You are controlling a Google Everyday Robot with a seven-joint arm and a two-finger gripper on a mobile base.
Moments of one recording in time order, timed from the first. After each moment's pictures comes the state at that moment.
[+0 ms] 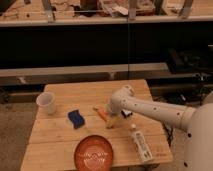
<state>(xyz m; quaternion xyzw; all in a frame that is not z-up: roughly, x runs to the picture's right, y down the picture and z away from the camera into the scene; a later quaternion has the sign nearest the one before) 0.023 0.155 0.894 -0.25 -0.12 0.05 0.96</state>
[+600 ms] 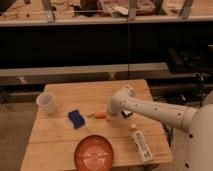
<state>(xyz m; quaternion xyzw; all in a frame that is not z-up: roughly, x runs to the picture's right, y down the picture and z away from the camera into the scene) 0.022 0.154 0.893 -0.24 -0.13 0.06 0.96</state>
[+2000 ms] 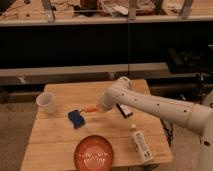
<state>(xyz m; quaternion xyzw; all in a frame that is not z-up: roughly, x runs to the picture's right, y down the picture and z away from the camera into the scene) -0.035 0.099 0.821 -0.20 -0.20 -0.01 0.96</state>
